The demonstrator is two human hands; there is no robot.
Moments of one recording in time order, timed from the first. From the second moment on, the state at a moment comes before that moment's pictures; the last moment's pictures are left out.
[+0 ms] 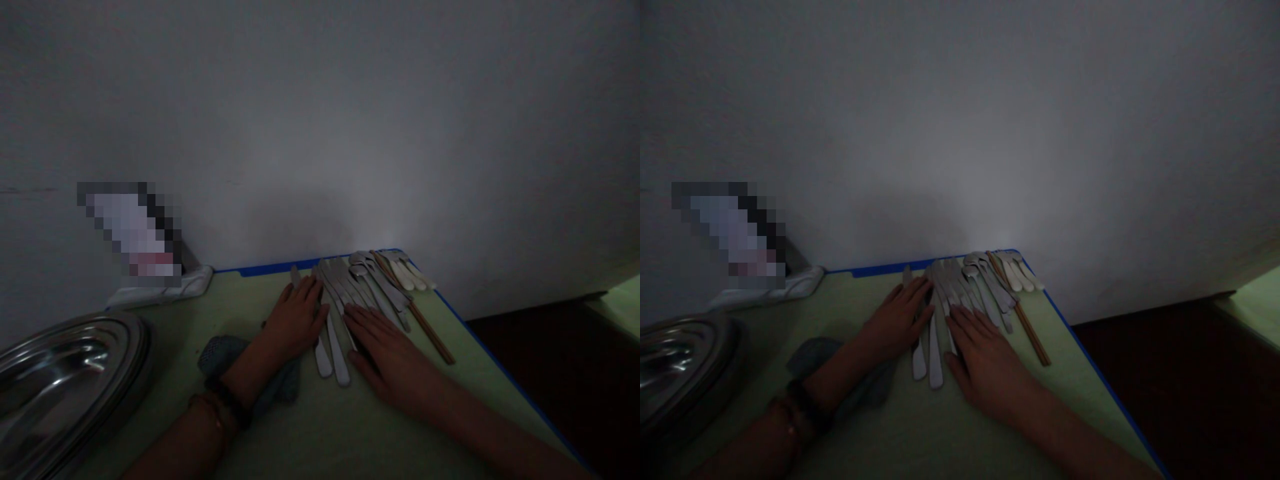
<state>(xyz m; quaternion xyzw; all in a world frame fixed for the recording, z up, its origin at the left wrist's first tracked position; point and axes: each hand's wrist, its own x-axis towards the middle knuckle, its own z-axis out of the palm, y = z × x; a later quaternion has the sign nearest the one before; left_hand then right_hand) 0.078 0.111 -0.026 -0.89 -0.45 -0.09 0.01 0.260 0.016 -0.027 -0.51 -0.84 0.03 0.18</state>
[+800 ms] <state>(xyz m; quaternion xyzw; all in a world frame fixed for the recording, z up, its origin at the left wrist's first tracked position) 0.082 0.112 -0.025 -0.93 -0.37 -0.07 -0.03 0.258 0.017 -0.030 -0.59 -0.79 -0.04 0.16</state>
